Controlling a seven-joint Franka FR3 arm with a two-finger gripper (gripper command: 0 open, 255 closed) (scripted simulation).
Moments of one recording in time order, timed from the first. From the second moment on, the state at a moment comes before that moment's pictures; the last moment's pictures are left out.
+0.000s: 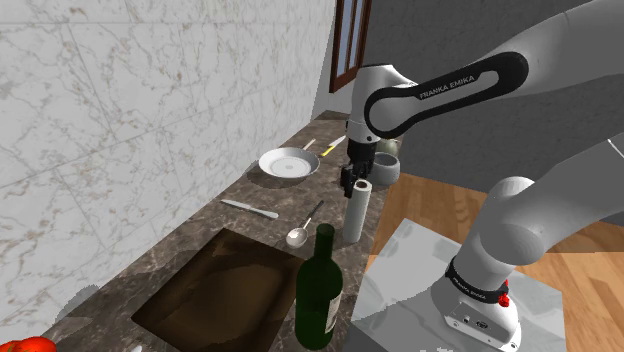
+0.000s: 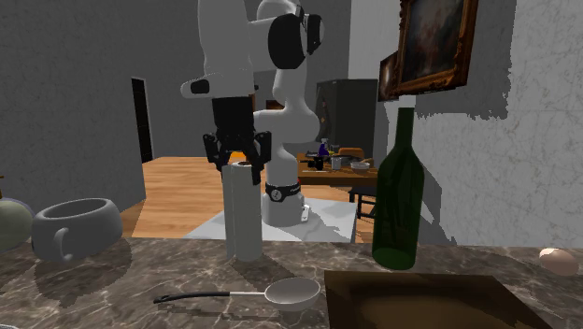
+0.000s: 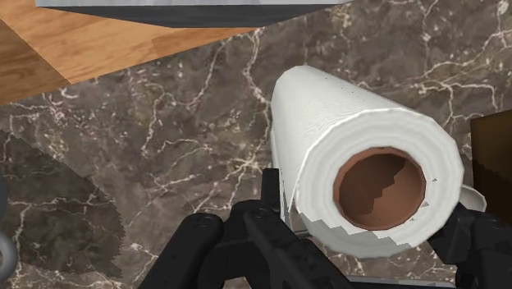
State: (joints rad) arm 0.00 -0.53 0.08 -2.65 0.11 2.09 0.04
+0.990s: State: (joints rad) arm 0.00 -0.58 0.07 -2.53 0.10 1.91 0.05
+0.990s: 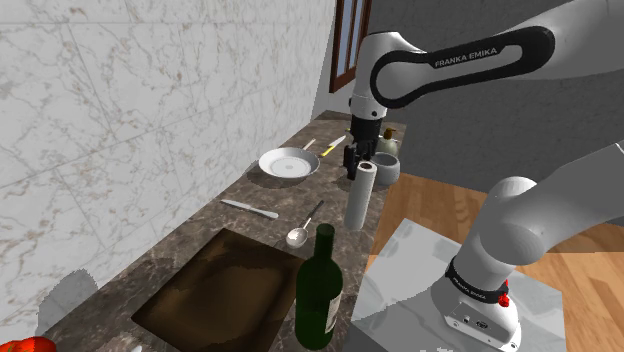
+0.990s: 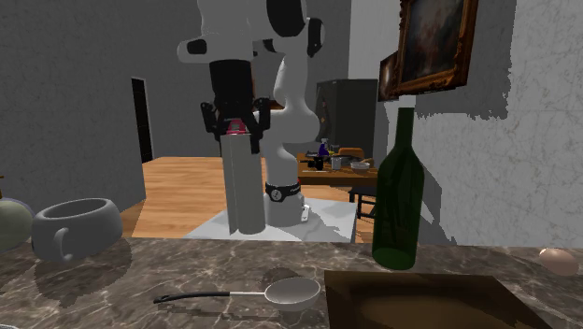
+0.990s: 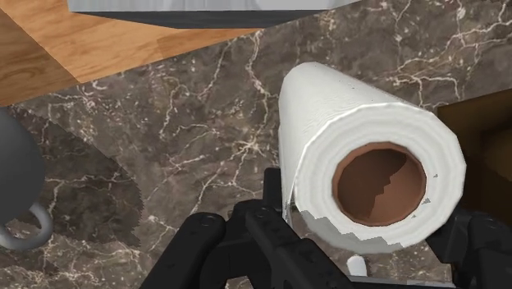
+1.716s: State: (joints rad) arm -0.01 -0.60 0.07 -2.40 0.10 1.76 0.05
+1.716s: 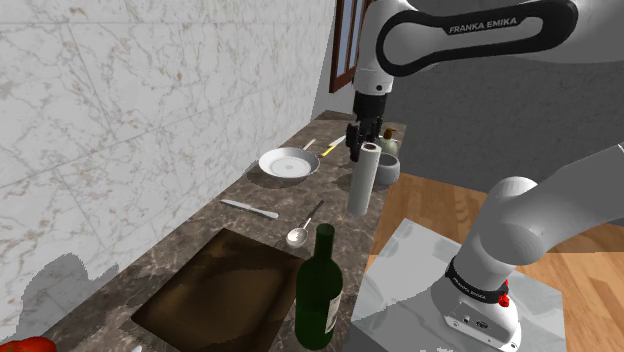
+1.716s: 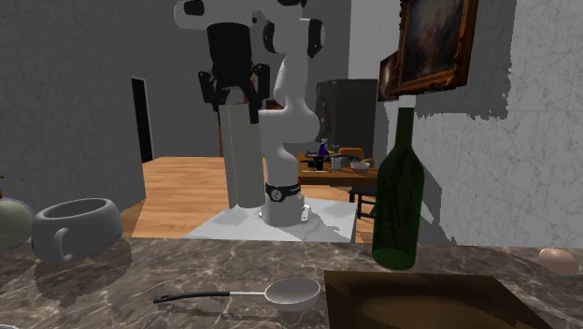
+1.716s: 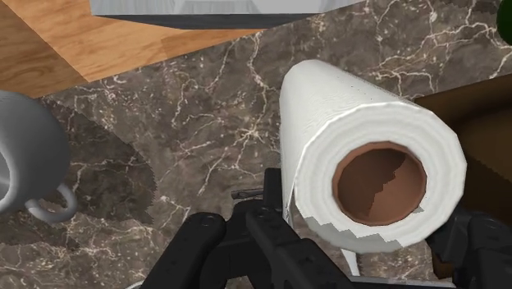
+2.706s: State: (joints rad) arm -0.05 -0.54 -0.03 -2.19 0.04 1.62 -0.05
